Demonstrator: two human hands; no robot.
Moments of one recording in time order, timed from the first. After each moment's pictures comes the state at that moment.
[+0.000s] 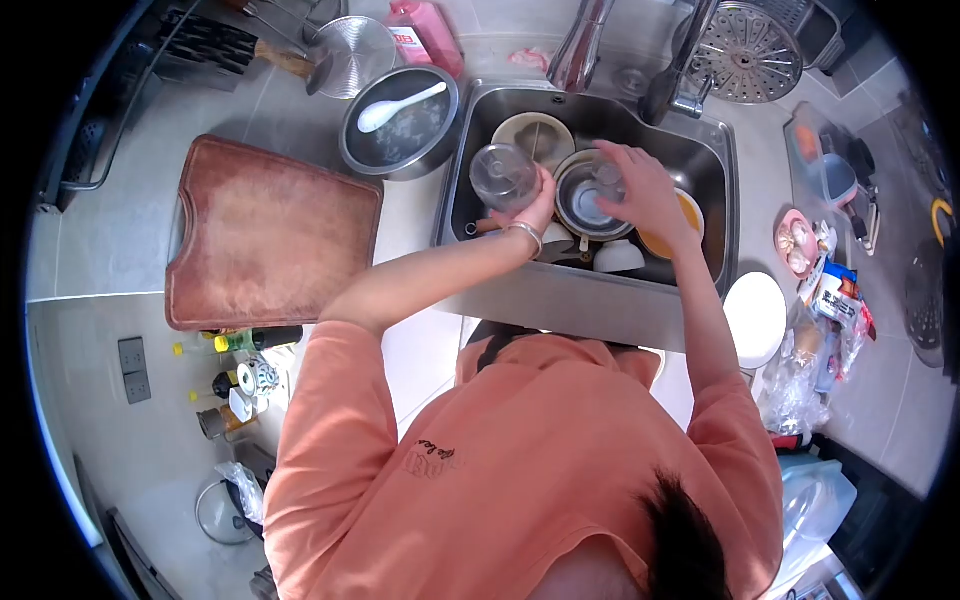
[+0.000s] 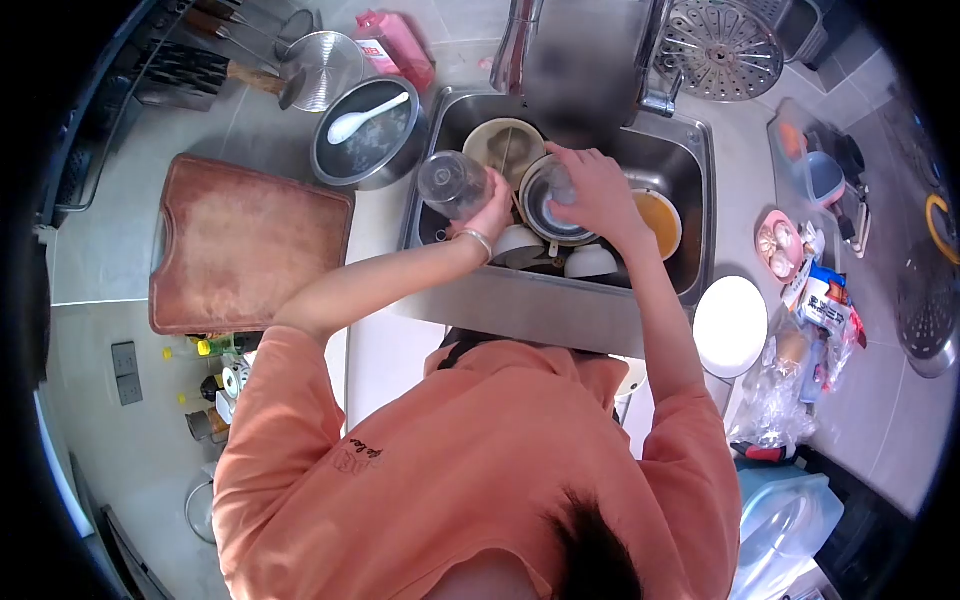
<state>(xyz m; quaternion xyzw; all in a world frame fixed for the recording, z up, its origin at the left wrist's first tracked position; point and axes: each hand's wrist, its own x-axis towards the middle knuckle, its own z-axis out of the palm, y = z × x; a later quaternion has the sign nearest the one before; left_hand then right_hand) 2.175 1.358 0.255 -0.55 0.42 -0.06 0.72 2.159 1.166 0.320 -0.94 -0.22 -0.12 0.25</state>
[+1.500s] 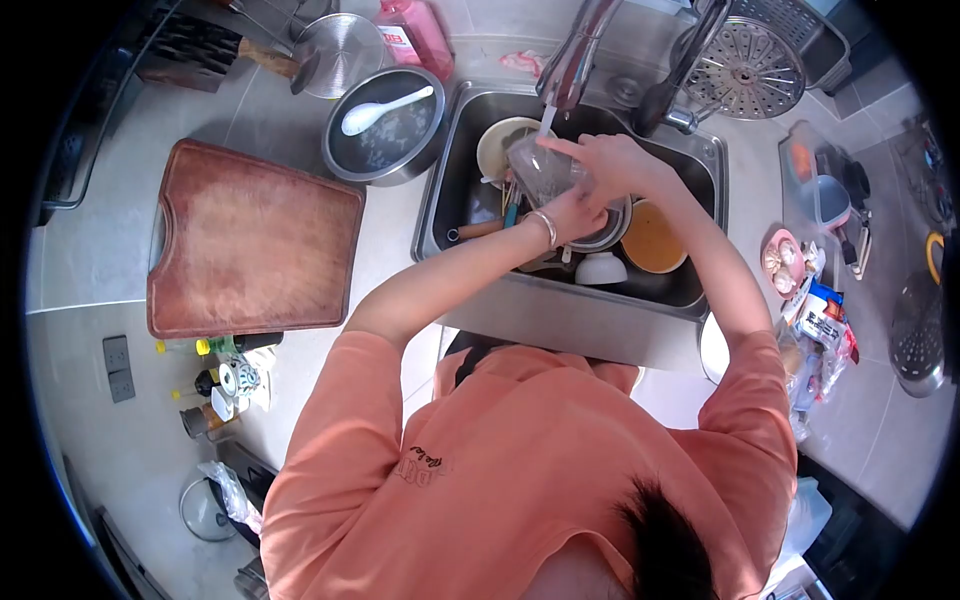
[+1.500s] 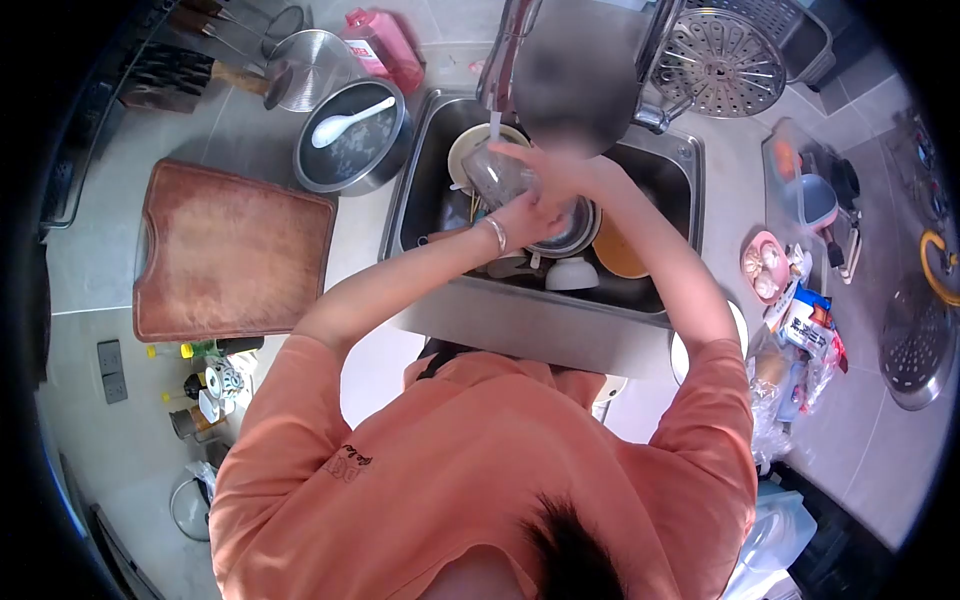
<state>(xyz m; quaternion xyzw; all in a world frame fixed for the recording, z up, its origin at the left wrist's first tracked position) 2.199 1.305 0.242 -0.77 0.57 -0.13 0.25 2.231 1.178 0.359 -0.93 -0.33 0.17 0.06</state>
